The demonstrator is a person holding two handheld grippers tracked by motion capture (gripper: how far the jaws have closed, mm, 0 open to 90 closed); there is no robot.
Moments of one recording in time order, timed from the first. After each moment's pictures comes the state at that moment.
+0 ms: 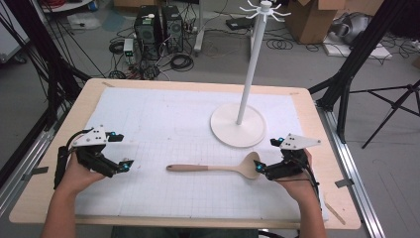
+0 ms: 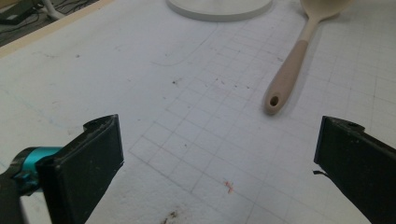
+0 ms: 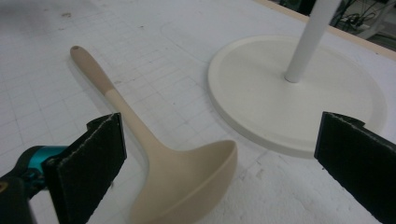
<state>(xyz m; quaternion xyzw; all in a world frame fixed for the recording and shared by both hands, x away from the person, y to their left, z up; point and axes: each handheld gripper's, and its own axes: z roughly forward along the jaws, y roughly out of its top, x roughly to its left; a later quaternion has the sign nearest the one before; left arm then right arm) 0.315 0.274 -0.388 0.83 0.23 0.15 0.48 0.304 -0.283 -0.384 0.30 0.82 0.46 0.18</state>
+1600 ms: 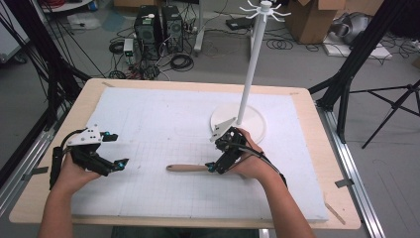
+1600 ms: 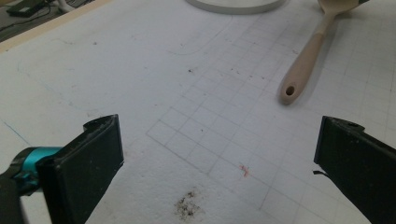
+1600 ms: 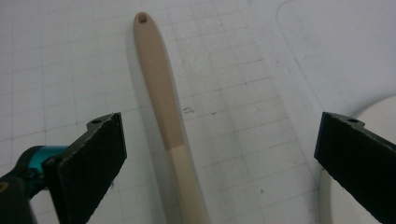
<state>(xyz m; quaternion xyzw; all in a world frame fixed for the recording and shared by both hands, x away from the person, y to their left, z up) 0.318 0.286 -0.393 0.83 0.24 0.15 0.47 0.356 -0.131 -0.382 0.13 0.94 0.32 0.08</state>
